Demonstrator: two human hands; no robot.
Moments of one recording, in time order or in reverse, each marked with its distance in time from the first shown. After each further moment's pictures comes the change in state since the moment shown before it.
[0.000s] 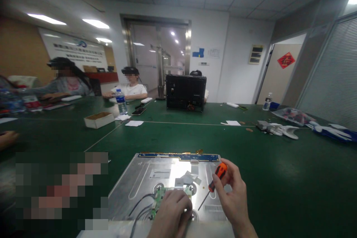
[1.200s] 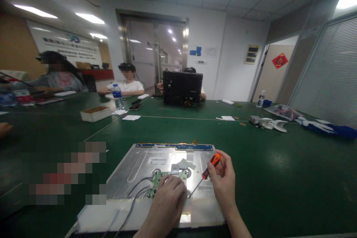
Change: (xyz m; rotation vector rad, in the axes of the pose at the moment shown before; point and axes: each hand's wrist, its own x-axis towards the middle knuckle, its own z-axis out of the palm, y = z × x) left_hand -0.003 0.027 -0.016 0.150 0.080 0.048; right_hand -0.017 -0.009 0.005 0.314 0.059 0.164
